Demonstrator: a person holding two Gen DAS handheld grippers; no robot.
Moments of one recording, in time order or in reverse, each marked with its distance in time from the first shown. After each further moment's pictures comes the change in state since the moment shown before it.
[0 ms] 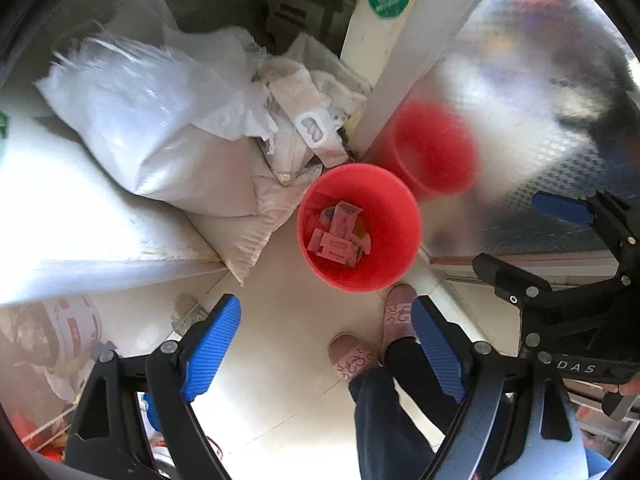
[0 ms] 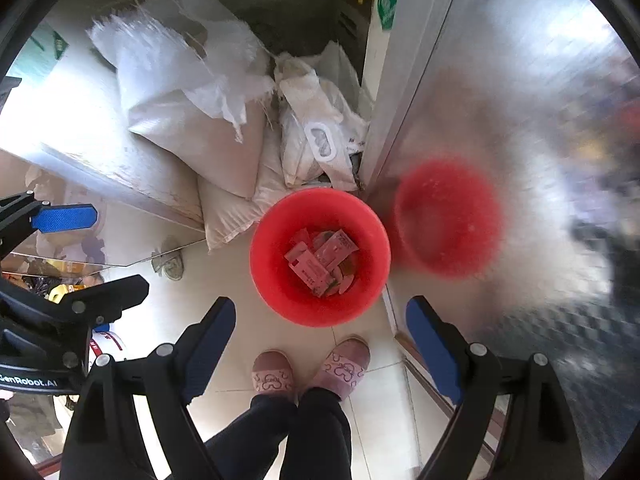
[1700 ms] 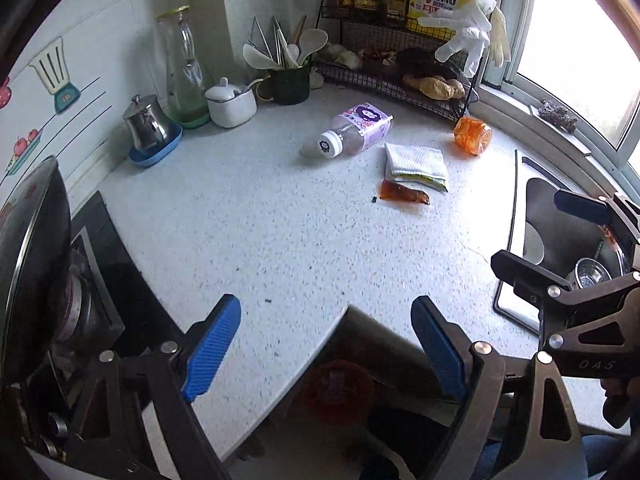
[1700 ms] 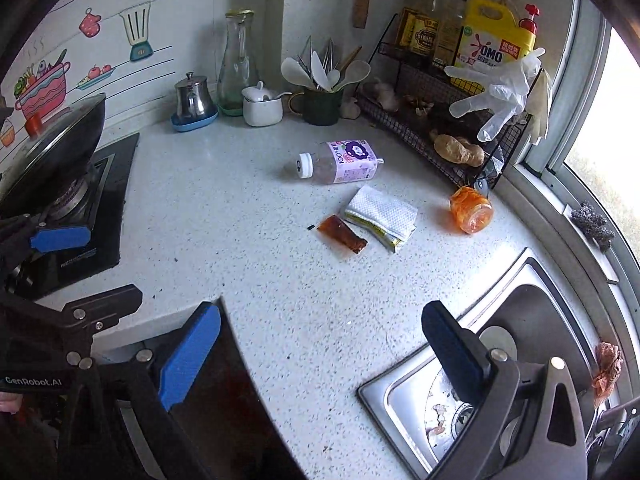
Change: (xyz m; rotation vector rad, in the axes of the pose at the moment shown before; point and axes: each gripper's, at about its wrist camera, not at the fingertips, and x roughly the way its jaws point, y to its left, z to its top) left arm -0.356 -0.140 0.176 0.243 -0.467 0.063; right arm -0.380 -0.101 0.070 0.189 -0.511 -0.231
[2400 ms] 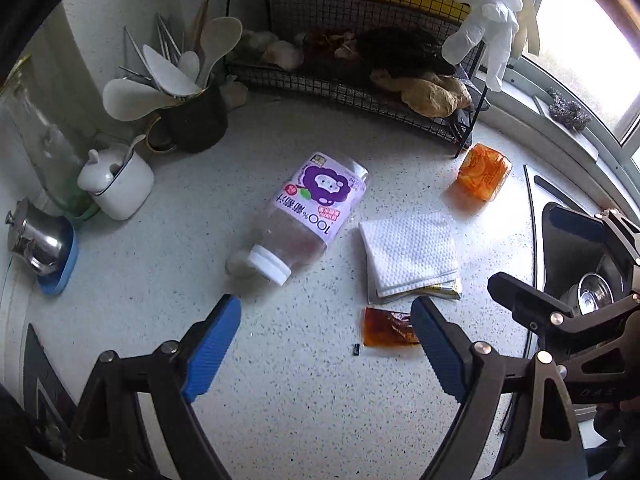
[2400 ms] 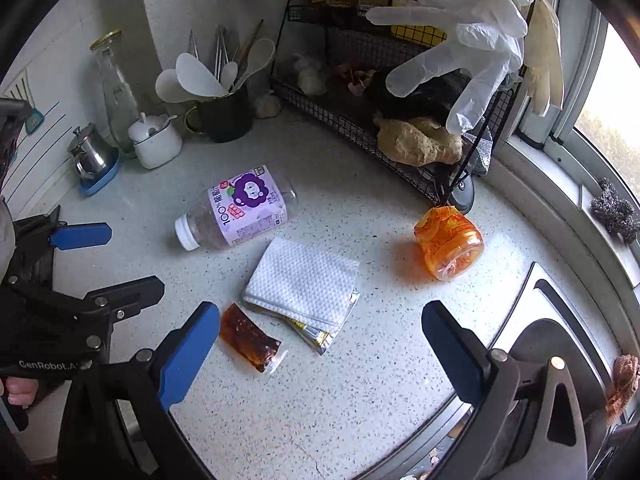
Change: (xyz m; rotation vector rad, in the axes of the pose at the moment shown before) left arm 0.144 -0.038 0.174 0.187 0.140 -0.157; right arm 0.099 -0.105 0.093 0.216 0.124 -0.021
